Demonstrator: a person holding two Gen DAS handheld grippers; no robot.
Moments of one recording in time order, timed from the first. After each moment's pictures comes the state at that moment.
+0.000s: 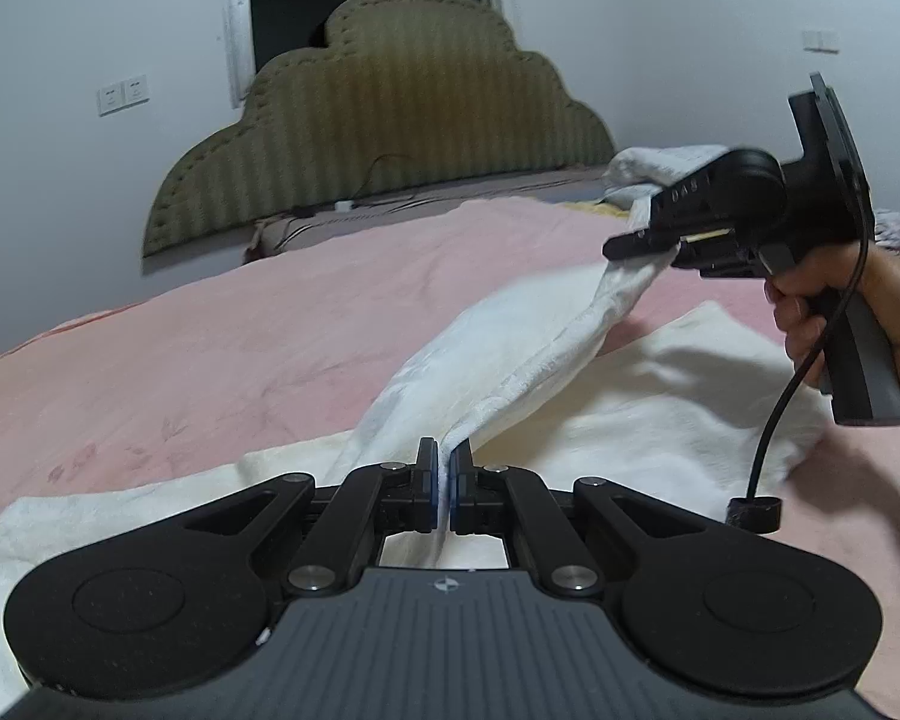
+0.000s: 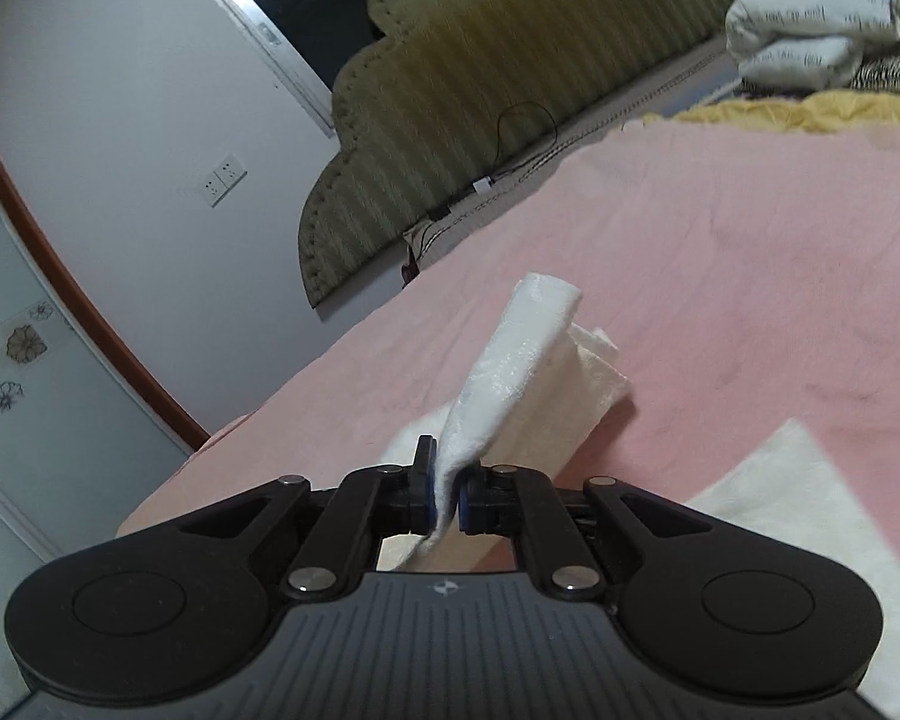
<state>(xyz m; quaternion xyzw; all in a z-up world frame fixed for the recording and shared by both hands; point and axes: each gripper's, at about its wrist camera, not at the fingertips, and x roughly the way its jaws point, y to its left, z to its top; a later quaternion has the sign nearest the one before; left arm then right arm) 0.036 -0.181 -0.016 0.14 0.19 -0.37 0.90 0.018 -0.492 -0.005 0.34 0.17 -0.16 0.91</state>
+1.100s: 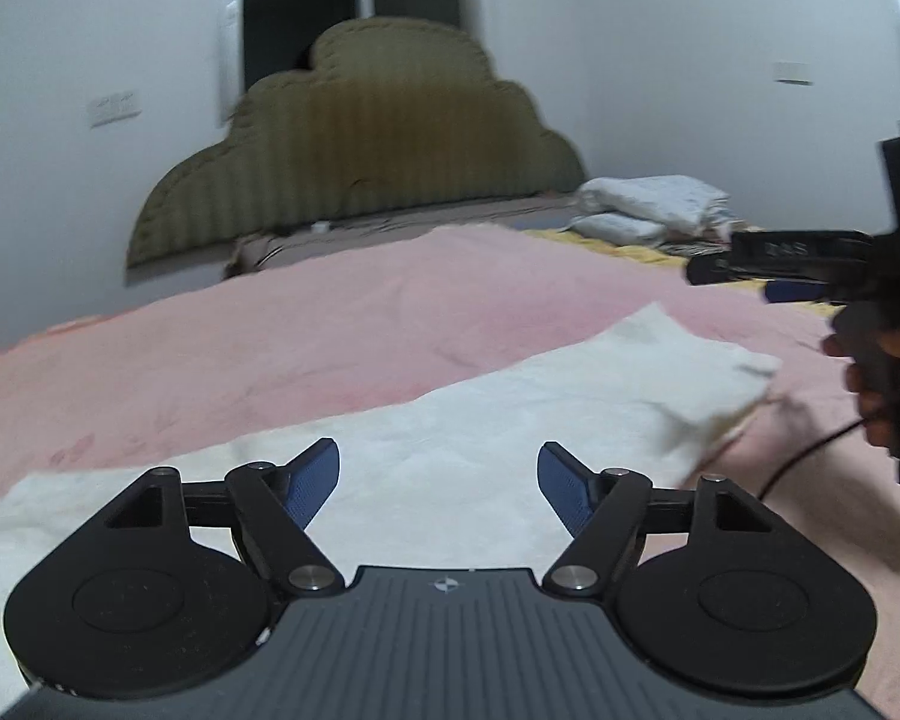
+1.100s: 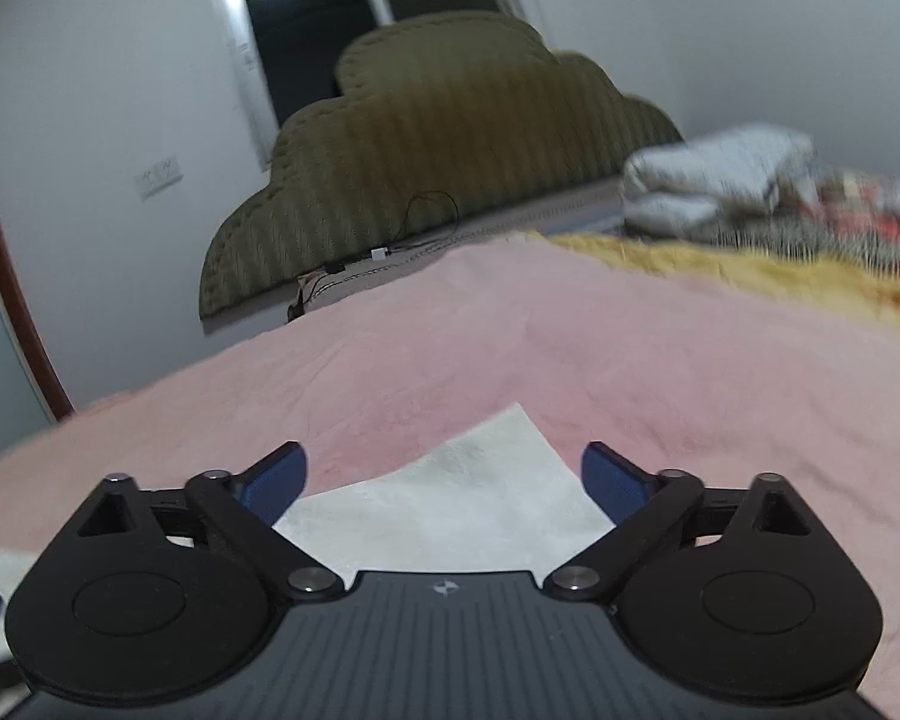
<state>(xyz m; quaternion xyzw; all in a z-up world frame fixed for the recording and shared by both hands) 0.008 -0.160 -0.018 0.11 0.19 -0.38 0.90 -0.084 -0.424 0.022 0.17 0.17 -0.30 0.92</state>
